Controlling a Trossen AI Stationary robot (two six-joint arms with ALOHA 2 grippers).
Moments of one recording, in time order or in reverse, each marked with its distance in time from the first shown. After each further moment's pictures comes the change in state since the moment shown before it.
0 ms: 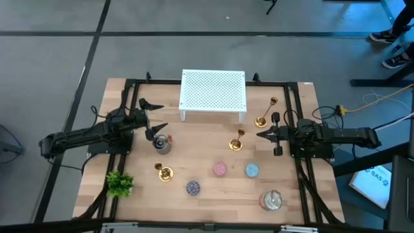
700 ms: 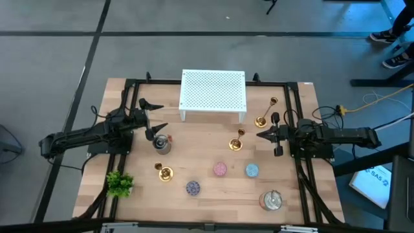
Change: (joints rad) left arm 0.000 0.000 0.000 0.000 0.000 0.000; right arm 0.000 0.000 0.000 0.001 -0.007 0.097
